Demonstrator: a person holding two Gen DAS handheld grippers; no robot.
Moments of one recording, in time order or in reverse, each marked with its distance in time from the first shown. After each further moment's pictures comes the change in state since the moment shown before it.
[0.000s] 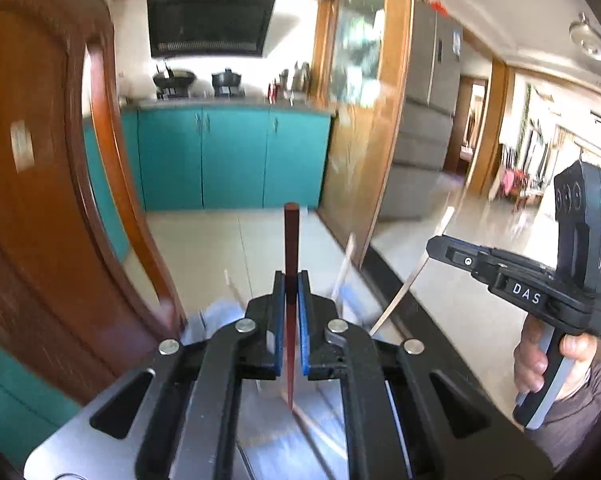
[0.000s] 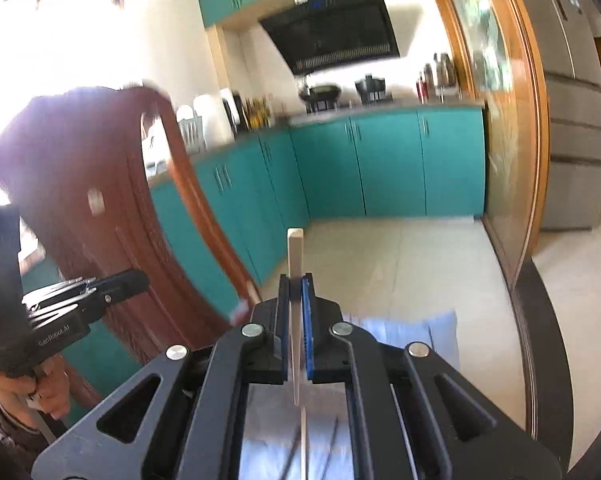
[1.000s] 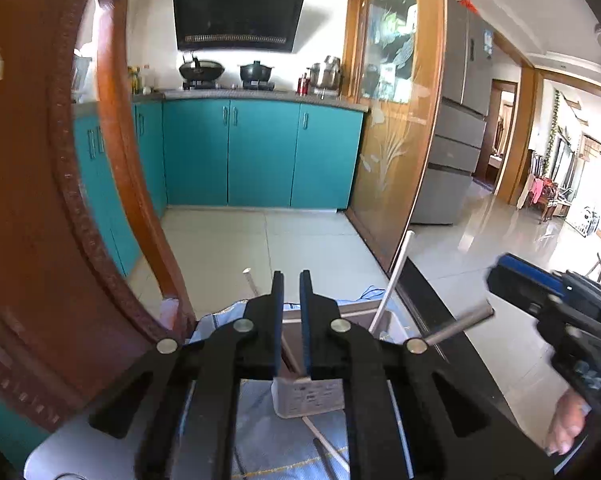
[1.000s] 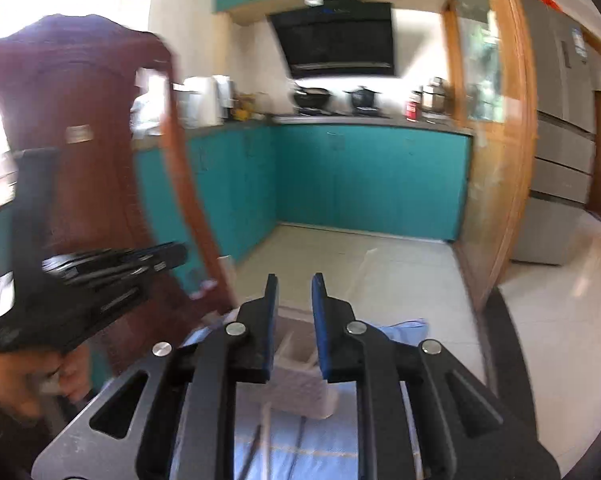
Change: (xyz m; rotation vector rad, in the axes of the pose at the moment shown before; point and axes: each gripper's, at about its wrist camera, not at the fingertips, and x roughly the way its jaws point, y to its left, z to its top) left arm 0.075 0.013 -0.051 -0.036 0.003 0.102; right arm 0.010 0.022 -0.081 -0.162 0.006 -0.096
